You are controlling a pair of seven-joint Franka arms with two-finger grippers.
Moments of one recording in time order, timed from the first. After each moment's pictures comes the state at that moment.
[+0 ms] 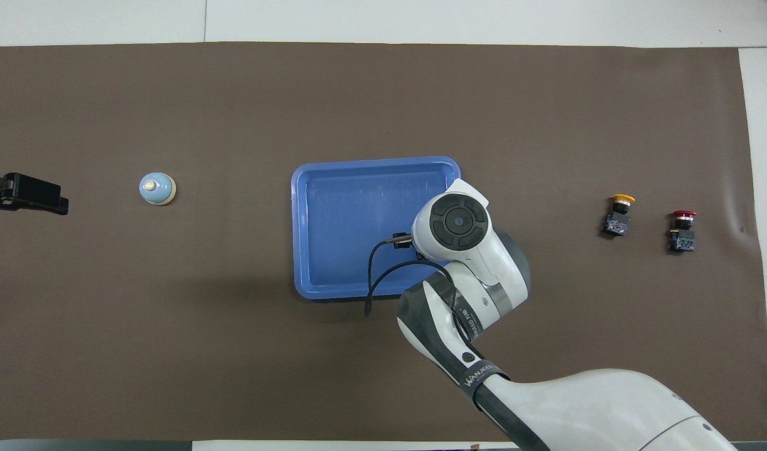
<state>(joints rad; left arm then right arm) -0.01 -0.03 0.01 -1.67 -0.02 1.59 0.05 0.46 0.34 0.08 -2.00 -0.04 2.37 0.48</state>
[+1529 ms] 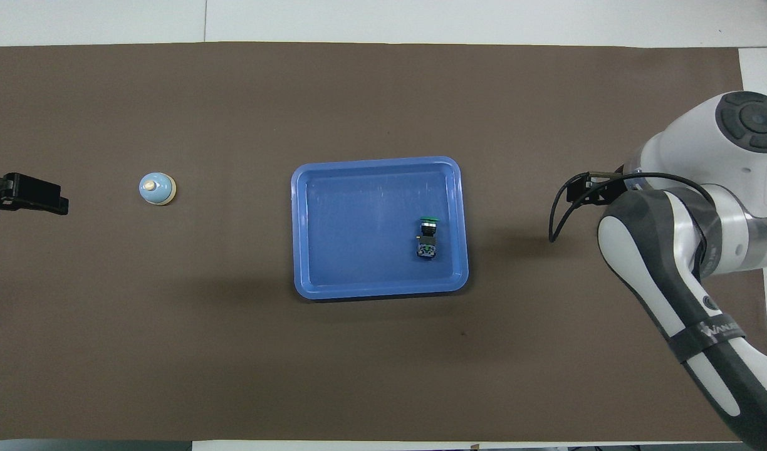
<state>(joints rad) -0.01 -0.03 0.01 -1.67 -0.02 1.59 0.05 -0.02 0.12 0.06 -1.97 -0.07 2.03 0.26</state>
